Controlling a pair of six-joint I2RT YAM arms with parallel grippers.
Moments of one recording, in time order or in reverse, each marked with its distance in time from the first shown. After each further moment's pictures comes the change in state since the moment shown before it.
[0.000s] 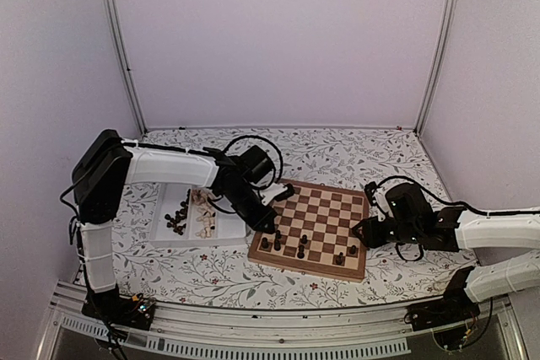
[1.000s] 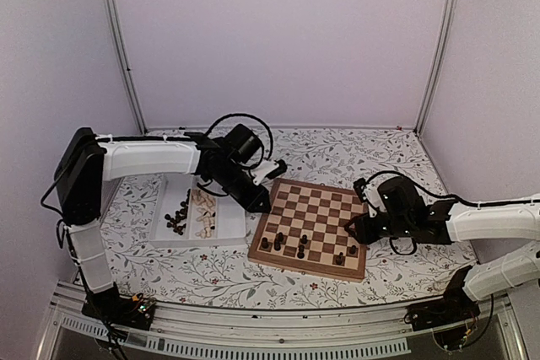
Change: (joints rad) left arm 0.044 -0.092 0.006 -0.001 -0.023 0.020; right arm 0.000 0.074 0.051 0.030 -0.046 -0.070
